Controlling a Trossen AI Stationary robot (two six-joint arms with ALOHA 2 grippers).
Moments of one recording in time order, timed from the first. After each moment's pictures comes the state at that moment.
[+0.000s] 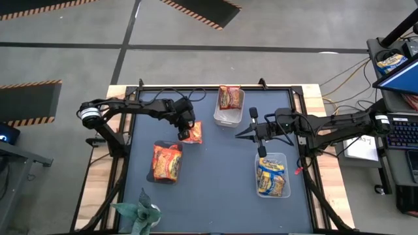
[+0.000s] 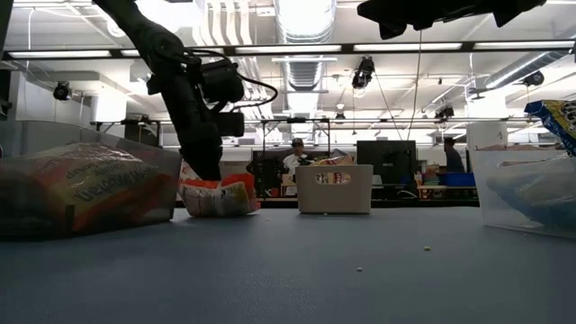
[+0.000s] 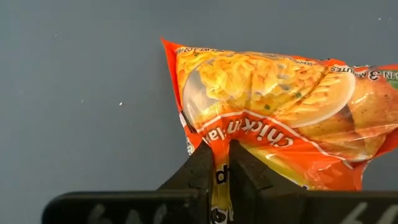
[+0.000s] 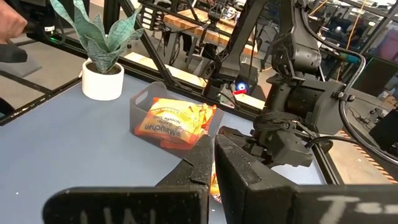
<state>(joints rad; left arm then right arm) 0.40 1.63 0.91 -0.41 0.12 0.13 -0.03 1.04 0.70 0.17 -0.20 -0.35</state>
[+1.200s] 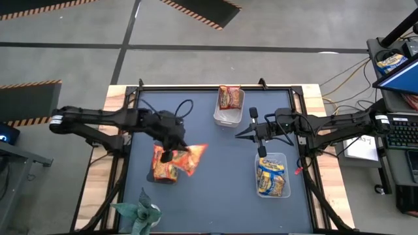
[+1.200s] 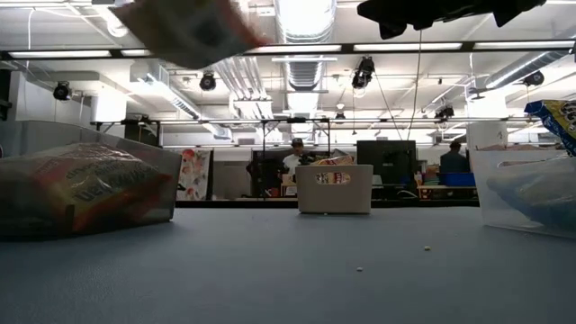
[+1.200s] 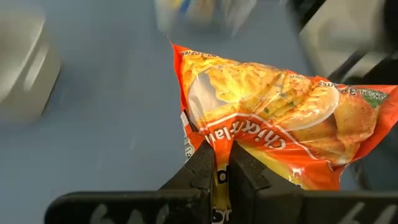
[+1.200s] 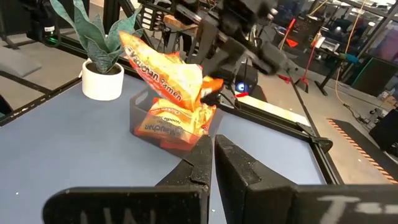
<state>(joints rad) -0.02 1.21 1.08 -0.62 0.22 -0.05 -0.03 1.04 0.70 0.17 -0.20 -0.35</state>
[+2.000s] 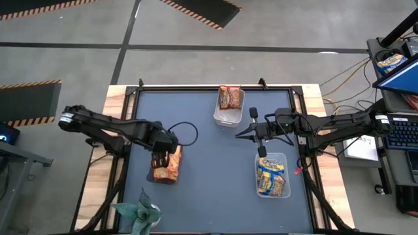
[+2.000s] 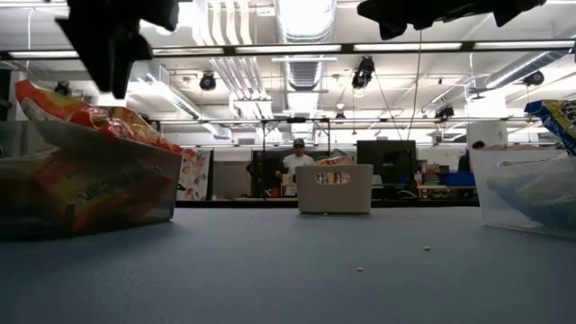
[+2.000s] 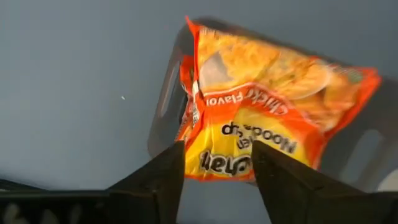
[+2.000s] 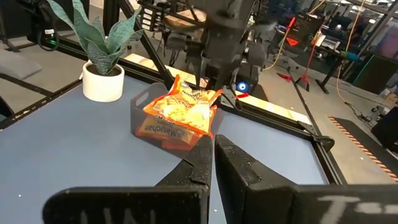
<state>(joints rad) -0.21 1.37 1.21 -1.32 -0.15 -0.40 -0.03 1.04 0.70 0.17 -0.20 -0.34</state>
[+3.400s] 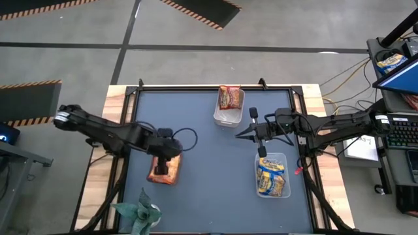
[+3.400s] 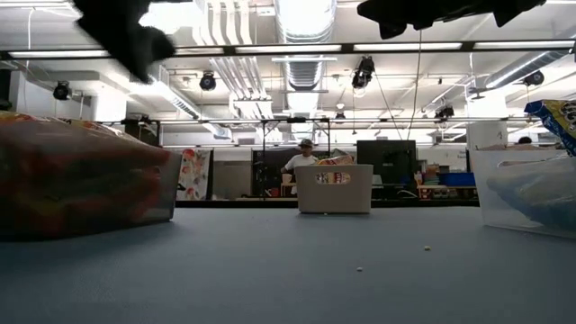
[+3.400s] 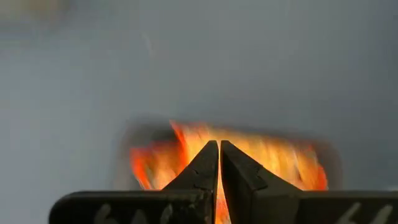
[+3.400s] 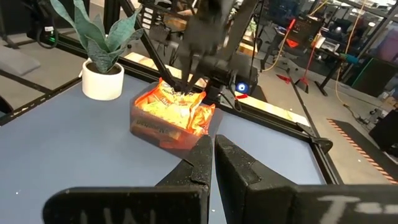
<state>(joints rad) -0.27 1.28 1.07 -0.93 -0.10 -0.22 -0.03 1.04 0.70 0.17 -0.20 -0.35</state>
